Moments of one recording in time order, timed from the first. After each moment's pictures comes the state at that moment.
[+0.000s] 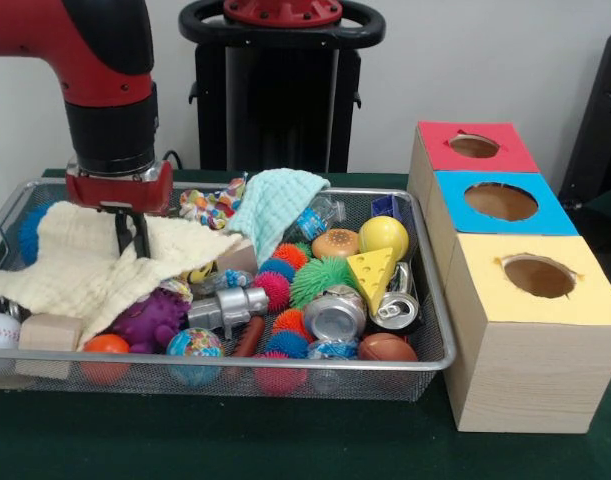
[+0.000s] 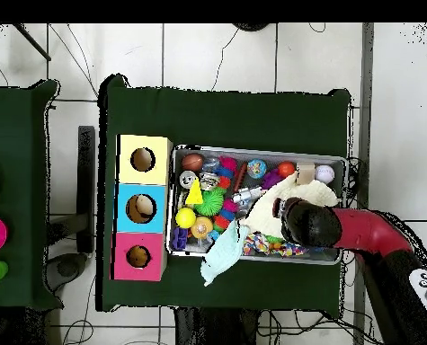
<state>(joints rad) -0.85 -0.56 0.40 1.67 -0.61 0.52 1.80</state>
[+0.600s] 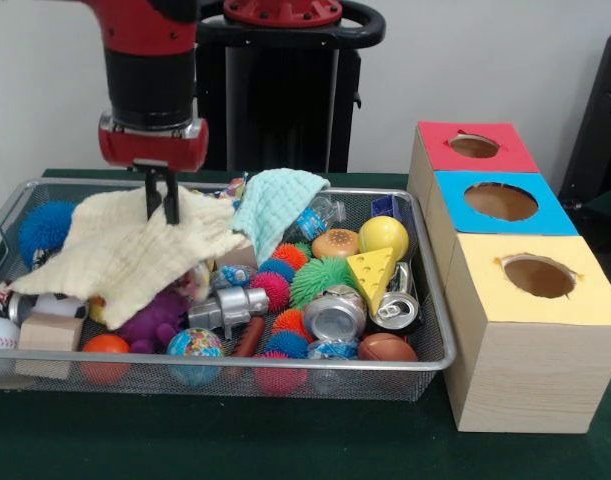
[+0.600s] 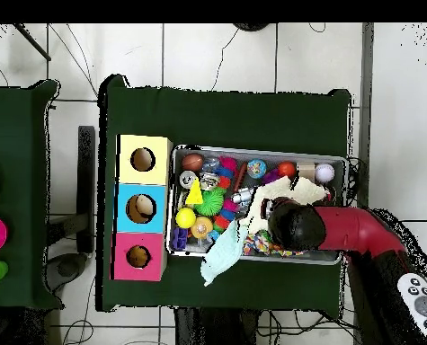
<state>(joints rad) -0.73 -0.73 0.35 1.75 -0.54 0.57 1.80</state>
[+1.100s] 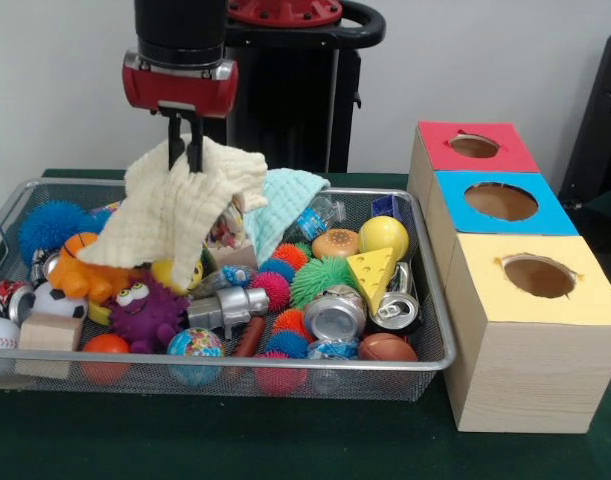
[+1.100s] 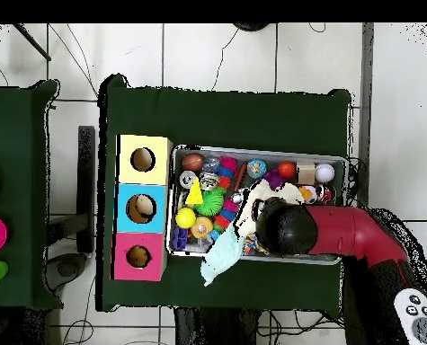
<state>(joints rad) -0.67 -0.85 0.33 1.79 -0.47 0.64 1.80</state>
